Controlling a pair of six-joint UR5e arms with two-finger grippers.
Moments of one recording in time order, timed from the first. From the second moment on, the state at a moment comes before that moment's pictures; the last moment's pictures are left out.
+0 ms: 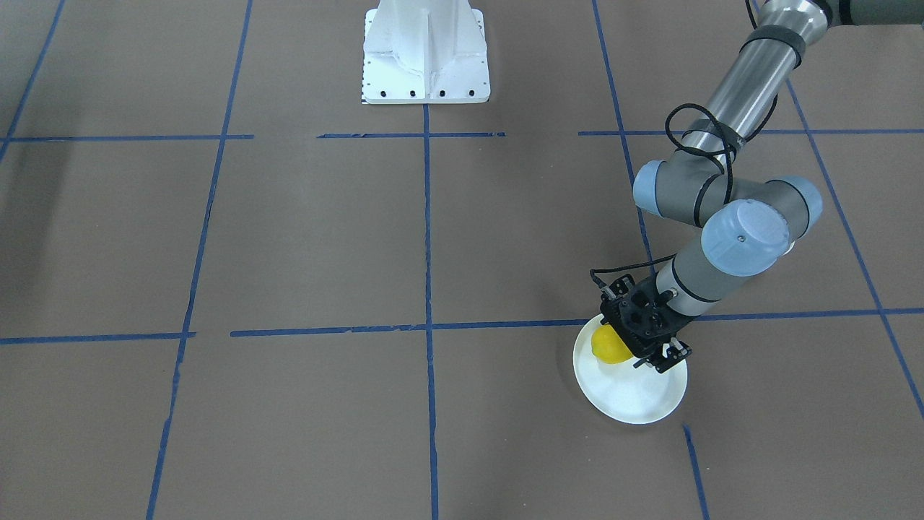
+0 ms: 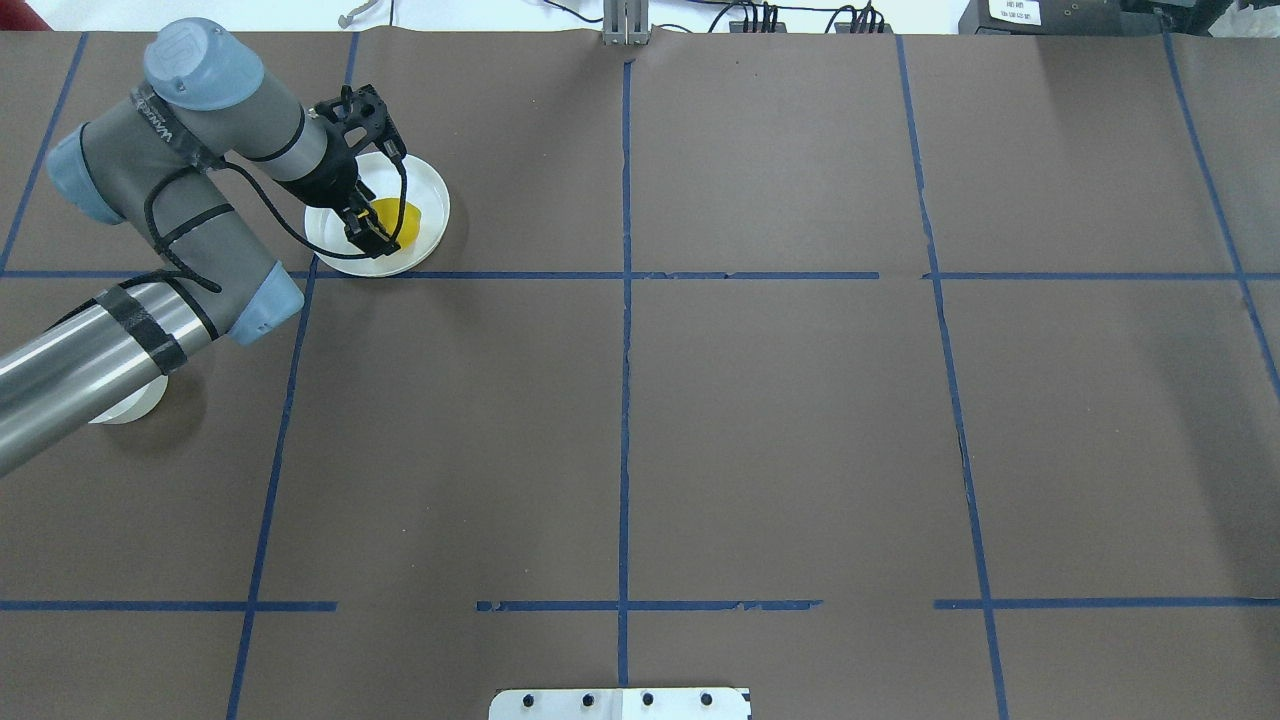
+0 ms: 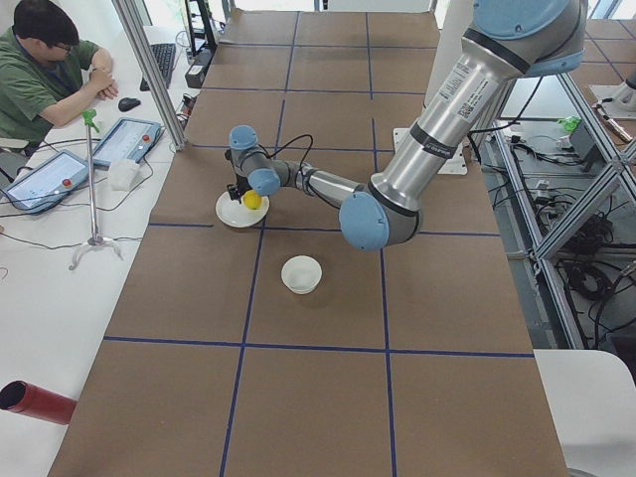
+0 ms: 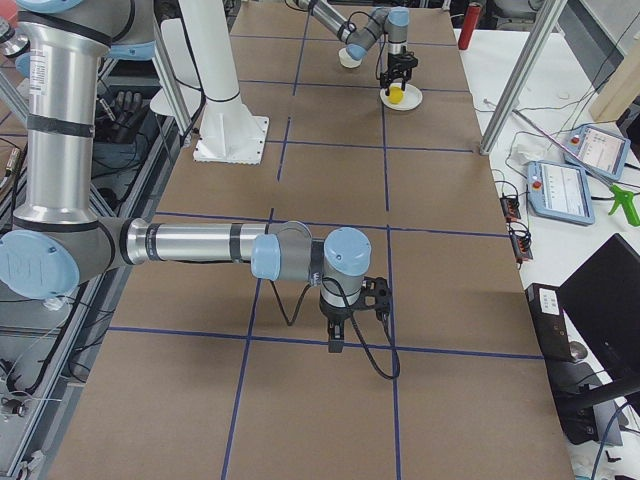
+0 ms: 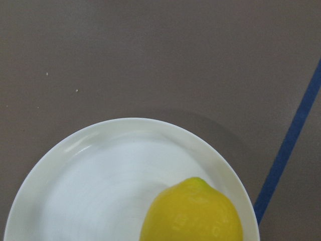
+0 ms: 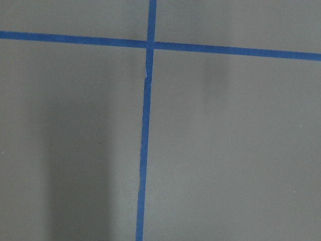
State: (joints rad) left arm -0.90 -2.20 -1.18 -2.13 -2.15 0.09; right arm 1.54 -1.71 1.75 -1.64 2.28 -0.05
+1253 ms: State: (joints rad) left arm -1.04 -2.15 -1.41 -1.79 -2.20 -0.52; right arm 1.54 -1.71 1.75 -1.64 2.28 -0.05
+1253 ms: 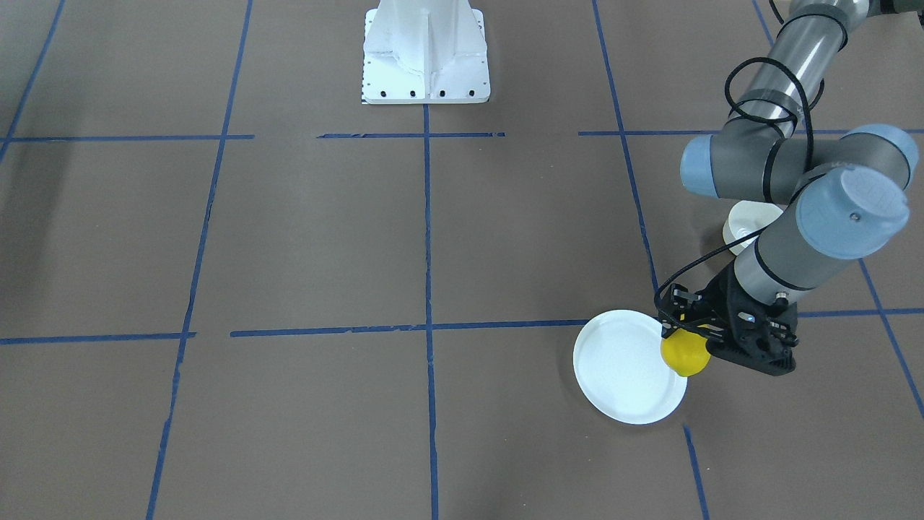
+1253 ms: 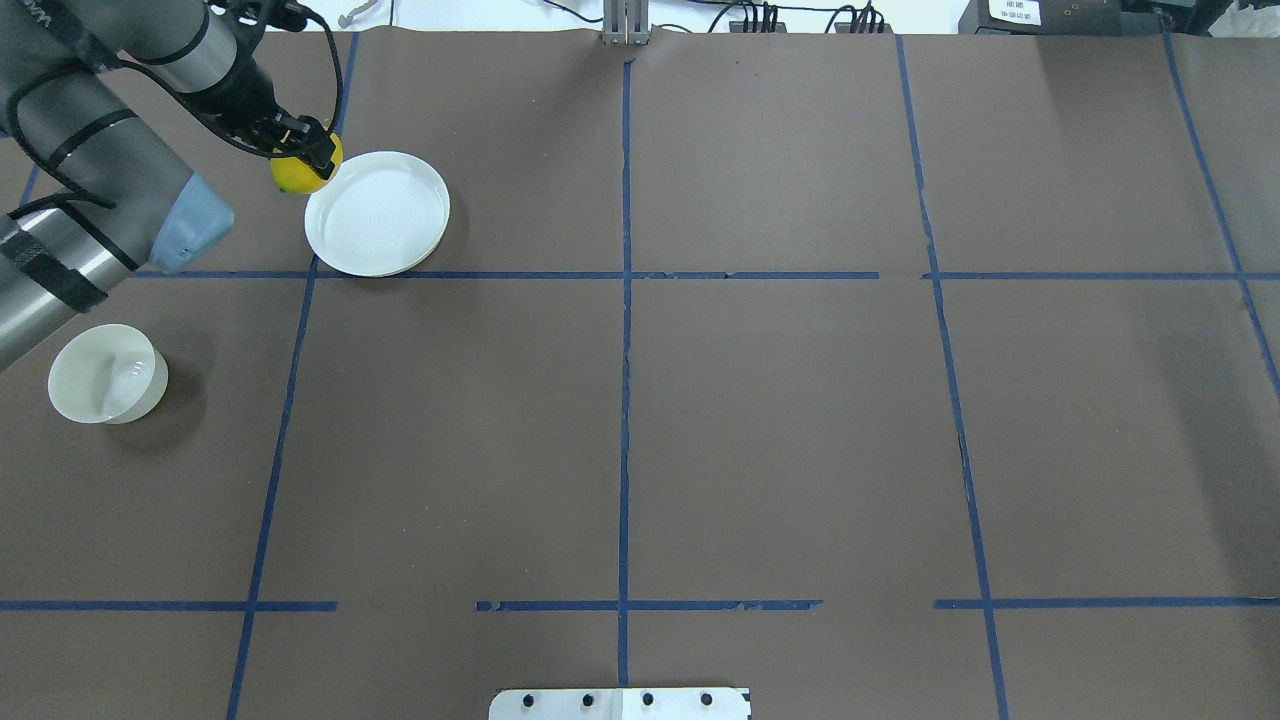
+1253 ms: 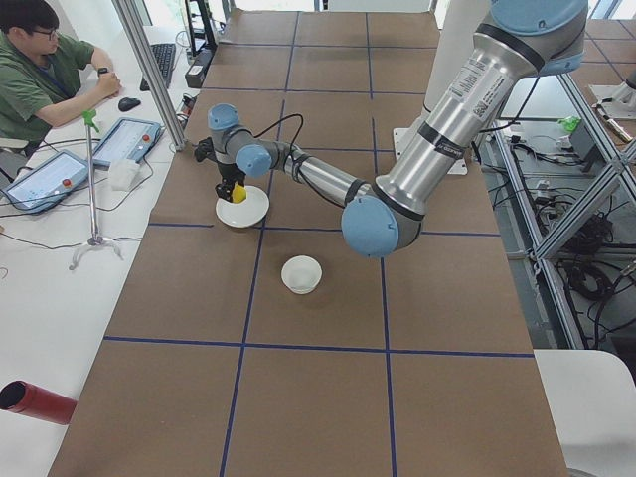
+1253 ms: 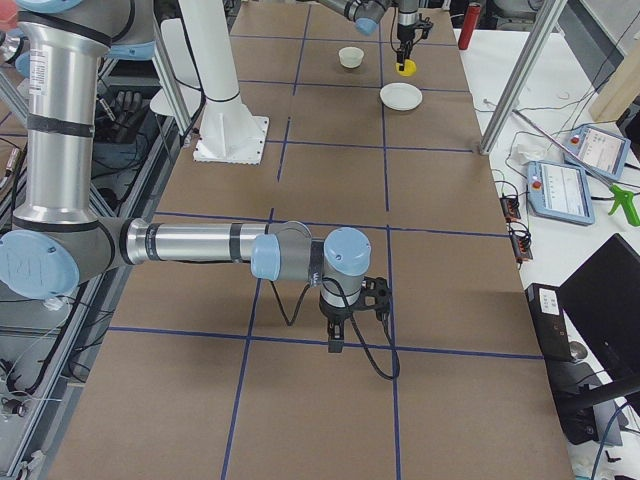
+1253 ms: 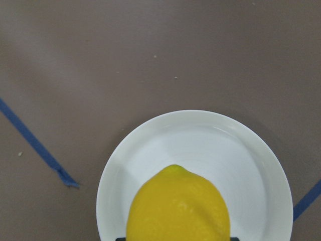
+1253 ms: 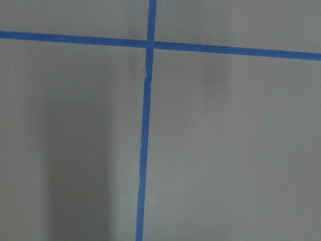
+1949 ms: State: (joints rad) left arm -1.06 -1.77 -1.78 -1.70 -2.23 -0.84; right arm 1.54 -1.71 1.75 -1.64 2.28 -0.05
